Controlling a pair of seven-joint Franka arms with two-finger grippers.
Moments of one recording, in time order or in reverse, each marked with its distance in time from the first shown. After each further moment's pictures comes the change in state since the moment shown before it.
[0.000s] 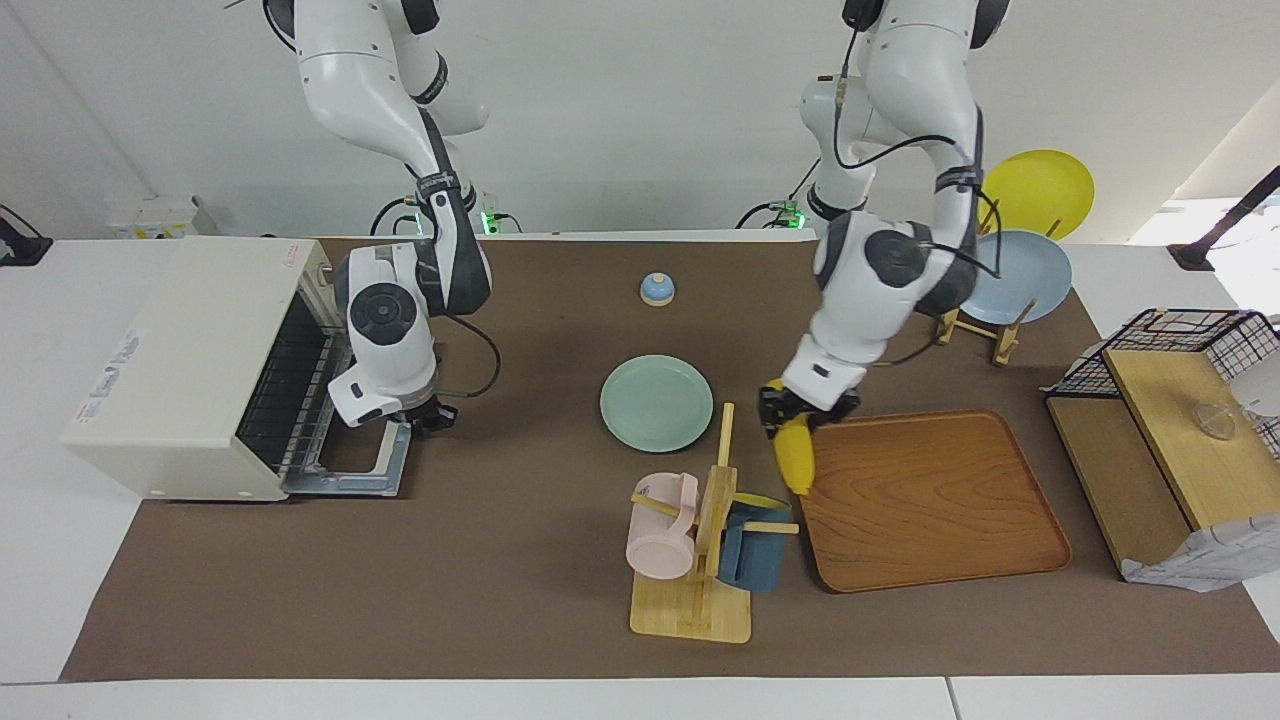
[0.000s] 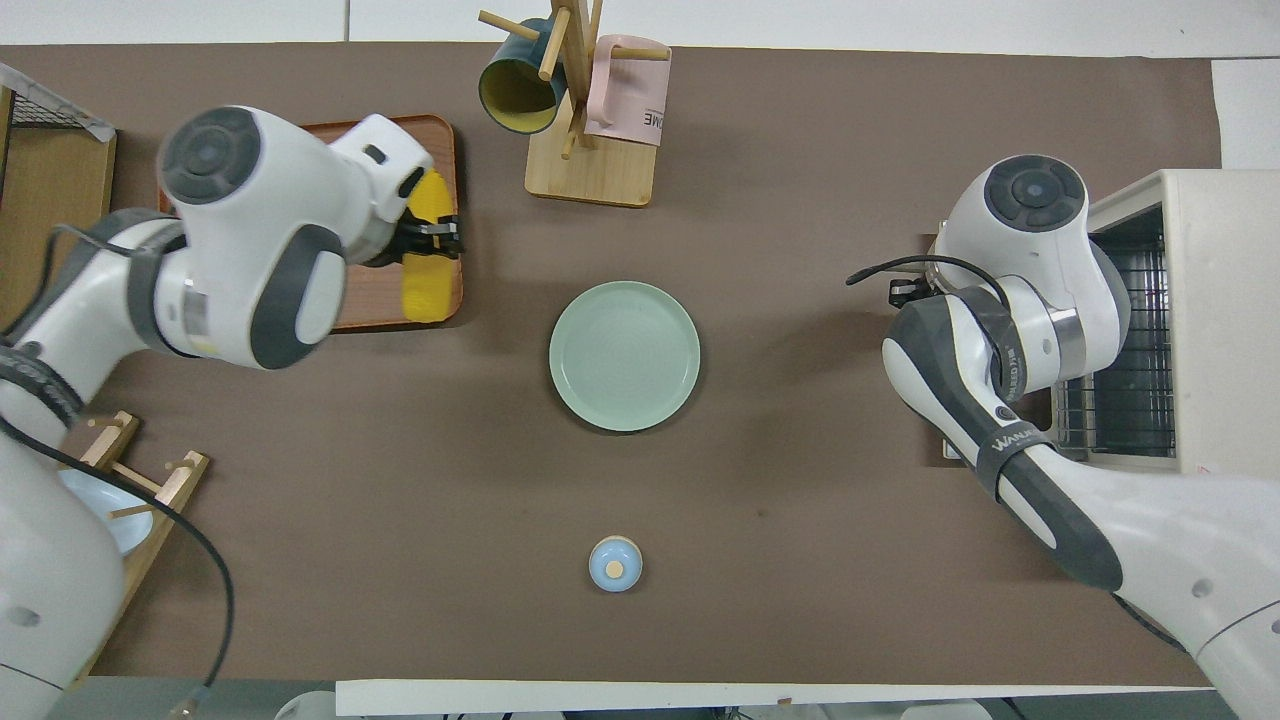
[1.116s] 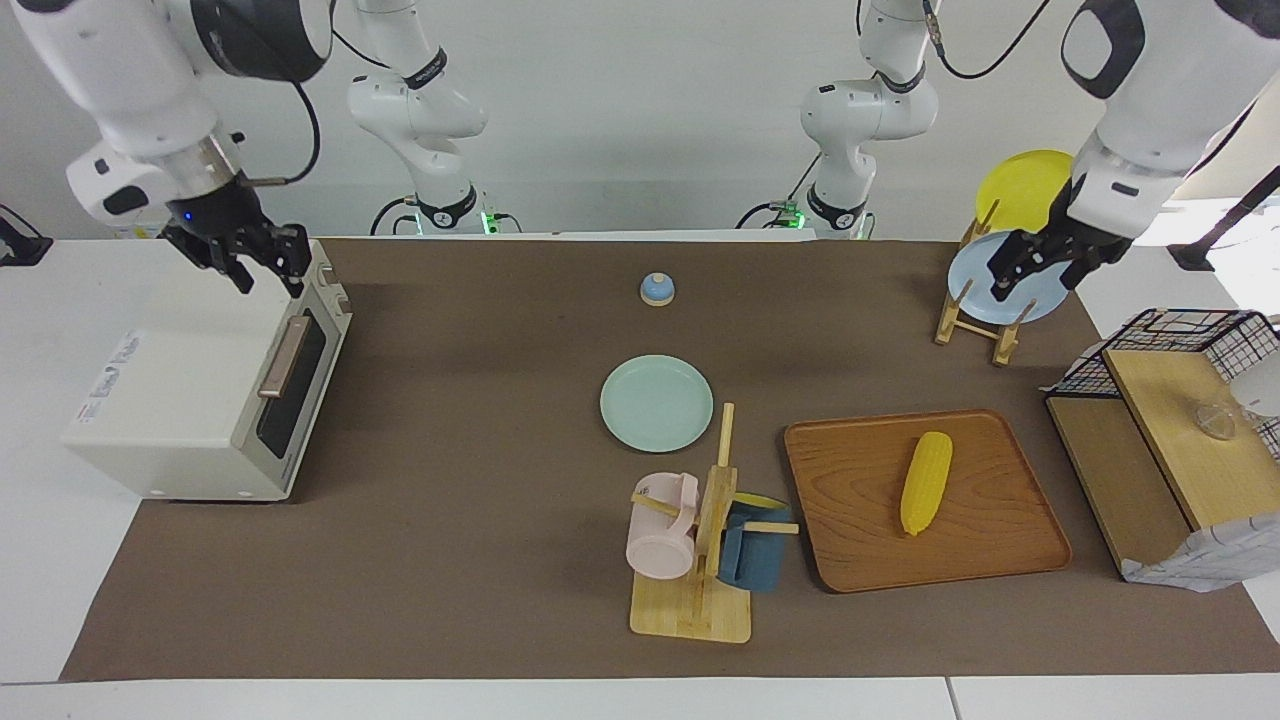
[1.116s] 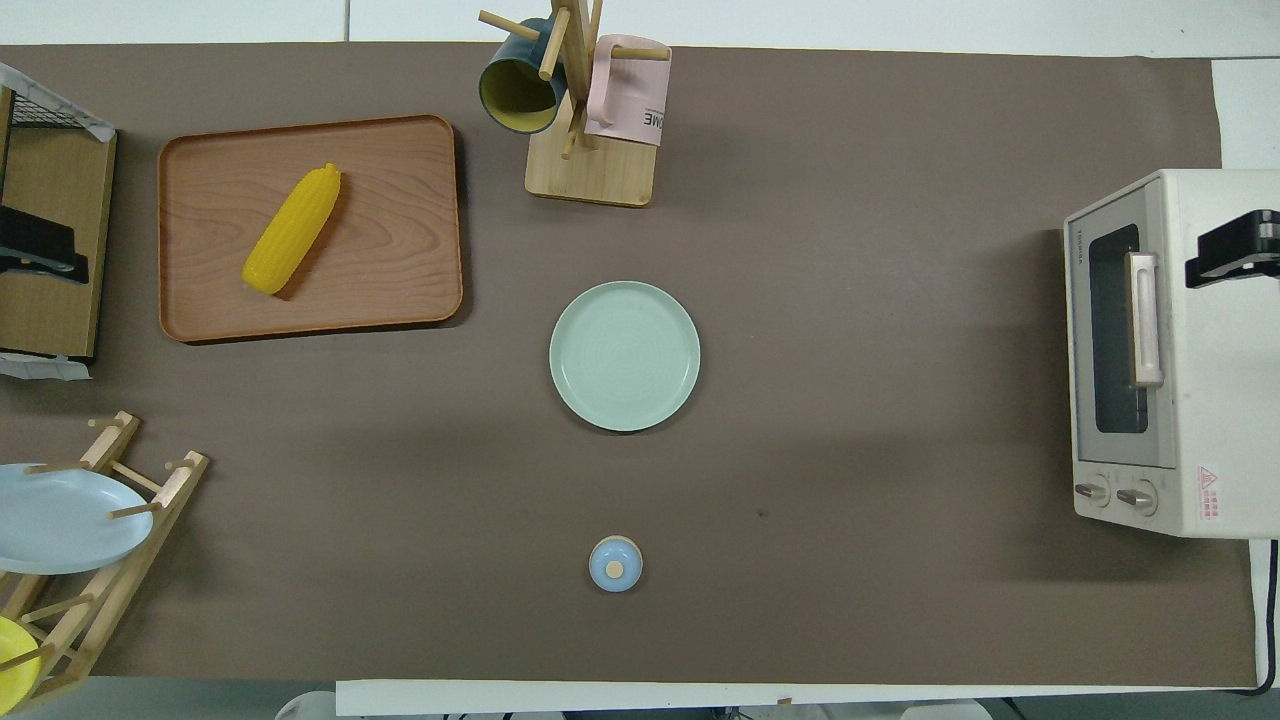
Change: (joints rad) left arm 0.223 -0.346 -0.001 0.273 0.125 -0.740 0.131; right arm -0.197 -0.333 -0.012 0.465 0.208 -0.674 -0.394
